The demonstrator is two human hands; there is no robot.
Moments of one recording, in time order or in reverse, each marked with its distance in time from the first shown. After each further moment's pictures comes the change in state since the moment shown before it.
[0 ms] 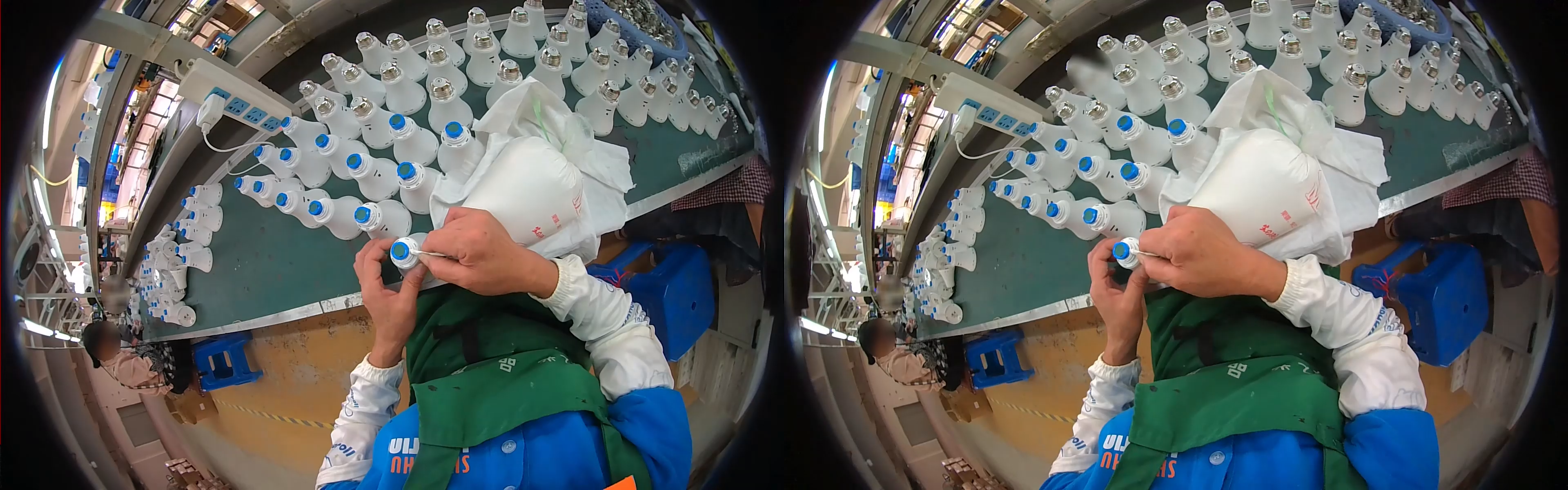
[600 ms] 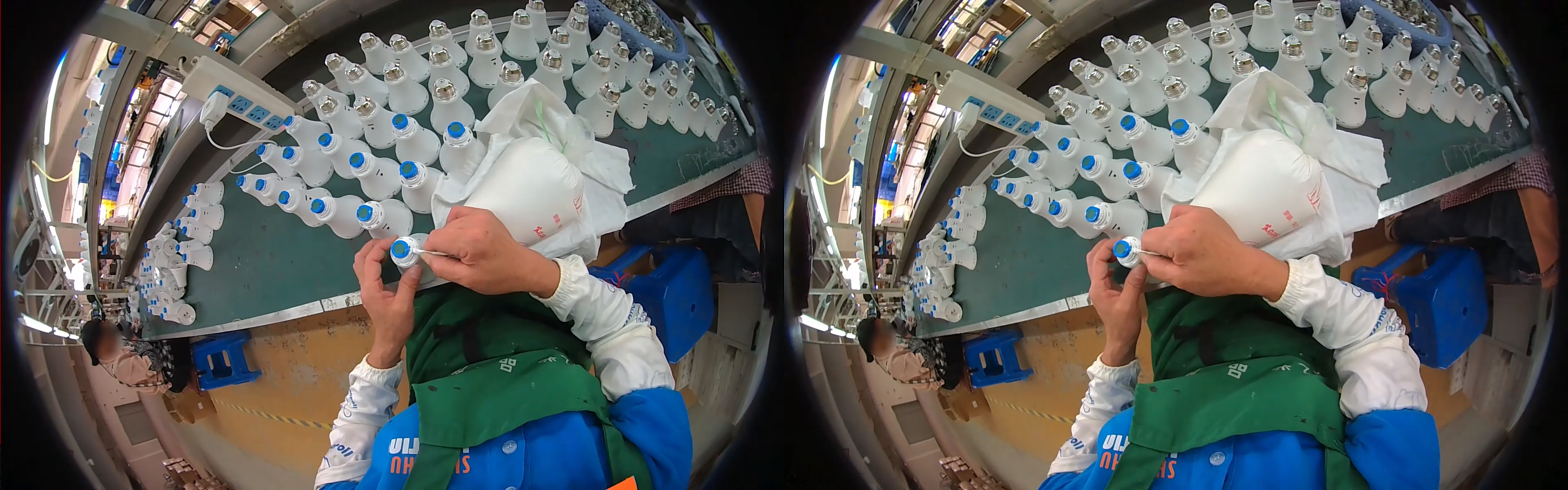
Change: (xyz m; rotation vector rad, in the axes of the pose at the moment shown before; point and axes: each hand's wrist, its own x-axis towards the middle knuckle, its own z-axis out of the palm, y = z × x) left_hand -0.001 -0.004 -0.003 0.021 -0.002 0.012; right_hand 0.000 -0.002 -0.002 -0.008 -0.012 0.012
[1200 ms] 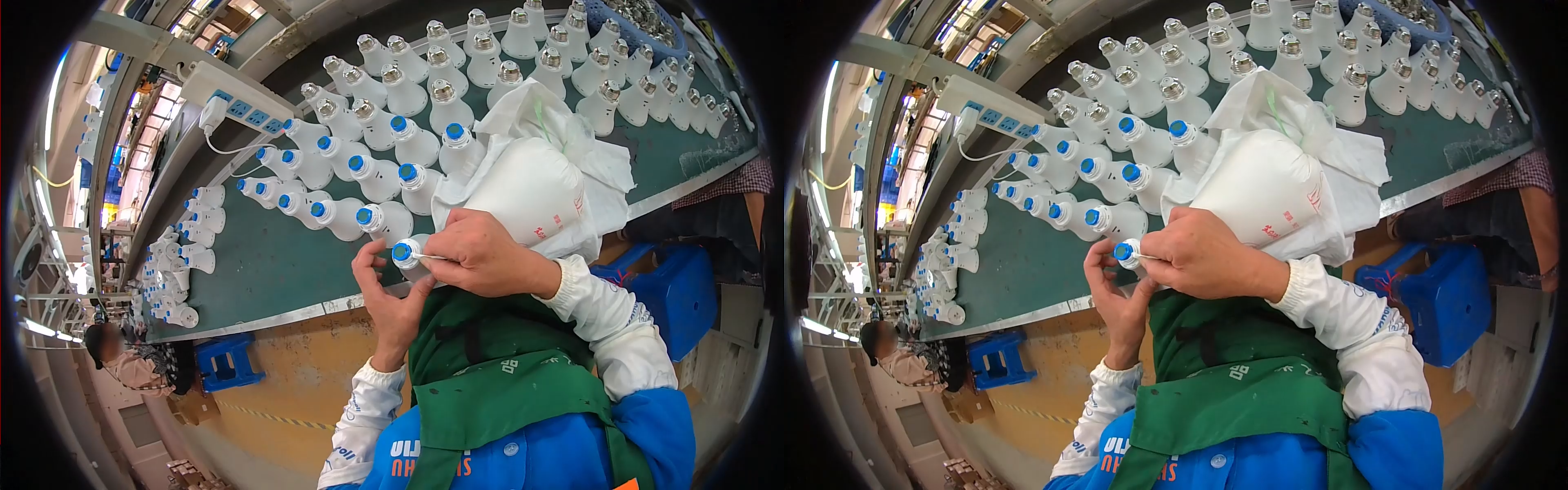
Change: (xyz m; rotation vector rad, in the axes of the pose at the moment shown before) left_hand -0.002 0.014 0.004 0.060 0.048 -0.005; right_hand 0.000 0.001 0.000 0.009 -0.013 -0.031
